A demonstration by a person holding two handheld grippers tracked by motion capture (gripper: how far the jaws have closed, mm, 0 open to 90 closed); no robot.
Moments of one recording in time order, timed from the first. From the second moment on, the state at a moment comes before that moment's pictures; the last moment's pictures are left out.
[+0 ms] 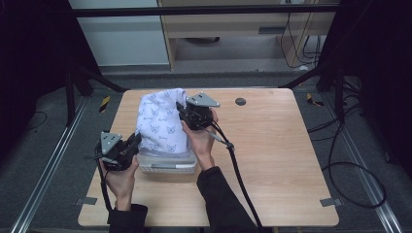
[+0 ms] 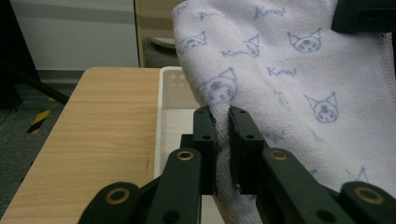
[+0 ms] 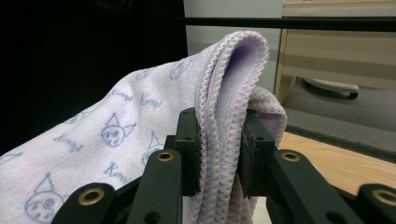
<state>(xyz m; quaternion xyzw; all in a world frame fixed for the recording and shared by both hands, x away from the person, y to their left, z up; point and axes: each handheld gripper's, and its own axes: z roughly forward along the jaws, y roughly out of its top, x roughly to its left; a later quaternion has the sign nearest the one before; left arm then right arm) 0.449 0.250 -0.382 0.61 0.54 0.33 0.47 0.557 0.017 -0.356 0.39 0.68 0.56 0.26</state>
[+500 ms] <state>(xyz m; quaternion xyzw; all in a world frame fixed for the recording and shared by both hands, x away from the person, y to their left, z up) 0.461 0.252 -0.399 0.63 0.55 0.33 0.45 0.570 0.024 -0.375 0.40 0.69 0.55 0.25</state>
